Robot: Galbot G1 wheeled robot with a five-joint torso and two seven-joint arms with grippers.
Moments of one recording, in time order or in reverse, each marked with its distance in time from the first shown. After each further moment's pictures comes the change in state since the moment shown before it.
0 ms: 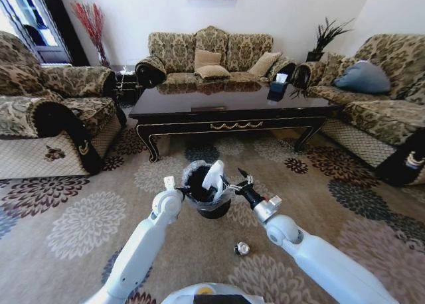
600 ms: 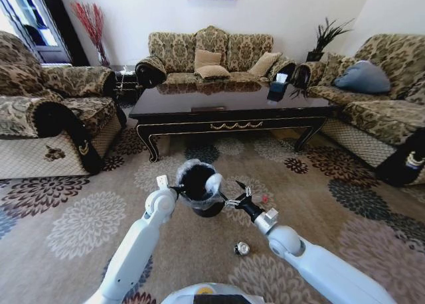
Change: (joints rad) left arm 0.005 0.009 -0.076 0.014 0.003 0.000 0.024; right arm -0.046 -0.035 -0.033 -0.007 -0.081 0.003 -0.003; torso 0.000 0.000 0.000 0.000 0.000
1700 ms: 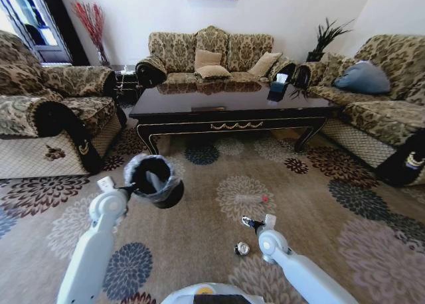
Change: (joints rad) left arm 0.187 0.109 -0.486 -0.106 -0.141 -0.001 -0.073; right arm -0.086 0.249 0.148 -0.096 0.649 -0.583 0.742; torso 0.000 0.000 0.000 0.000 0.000
